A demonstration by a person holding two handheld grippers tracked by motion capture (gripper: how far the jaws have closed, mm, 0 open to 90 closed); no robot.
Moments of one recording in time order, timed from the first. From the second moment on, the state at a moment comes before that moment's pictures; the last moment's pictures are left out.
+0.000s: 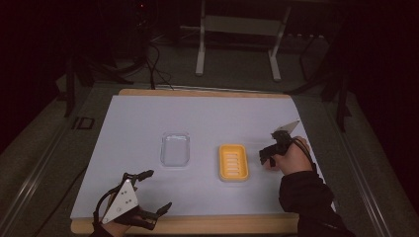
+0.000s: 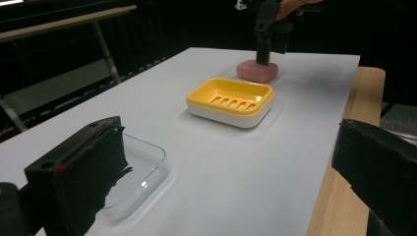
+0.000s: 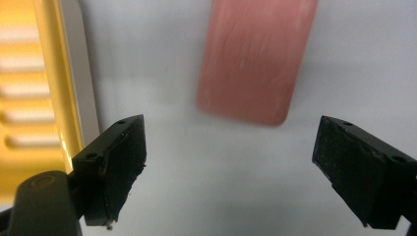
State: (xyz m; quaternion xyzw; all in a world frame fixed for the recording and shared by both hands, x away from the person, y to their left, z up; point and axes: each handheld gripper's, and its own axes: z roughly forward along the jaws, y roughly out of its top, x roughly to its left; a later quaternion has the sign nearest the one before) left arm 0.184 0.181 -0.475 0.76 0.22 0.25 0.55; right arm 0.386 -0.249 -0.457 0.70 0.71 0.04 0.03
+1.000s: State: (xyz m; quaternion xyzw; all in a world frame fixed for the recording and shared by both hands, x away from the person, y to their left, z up) left arm 0.184 0.181 -0.475 0.76 0.22 0.25 0.55; right arm 0.426 -0.249 -0.495 0.71 0.70 0.00 0.06
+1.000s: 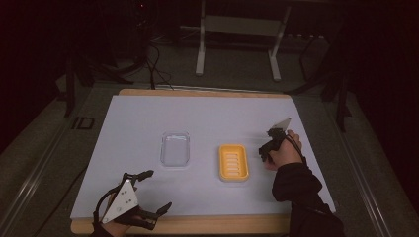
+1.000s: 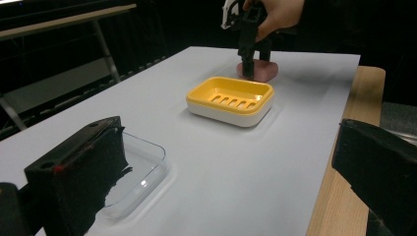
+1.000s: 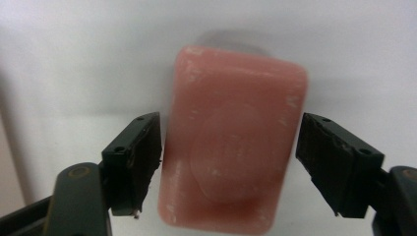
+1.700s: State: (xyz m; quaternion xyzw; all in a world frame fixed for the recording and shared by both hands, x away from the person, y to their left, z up) left arm 0.184 0.180 -0.476 0.77 0.22 0.25 0.55; right arm 0.417 -0.249 -0.477 0.71 0.70 0.01 0.07
